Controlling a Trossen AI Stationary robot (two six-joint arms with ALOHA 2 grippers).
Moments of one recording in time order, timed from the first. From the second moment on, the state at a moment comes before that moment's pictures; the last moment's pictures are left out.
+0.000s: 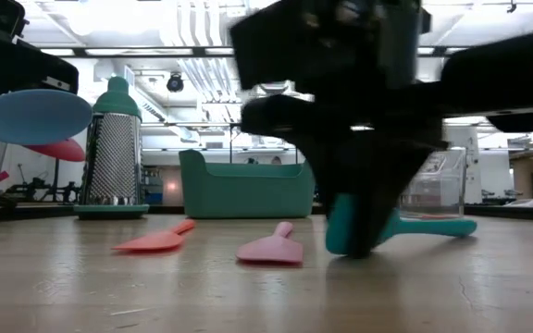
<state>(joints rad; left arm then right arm) -0.46 0.04 0.08 -0.17 -0.22 0.00 0.45 2.31 1.85 -1.04 0.11 -0.18</state>
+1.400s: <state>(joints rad) -0.46 0.04 0.08 -0.17 -0.22 0.00 0.05 2.31 2.35 -0.89 0.59 -0.42</state>
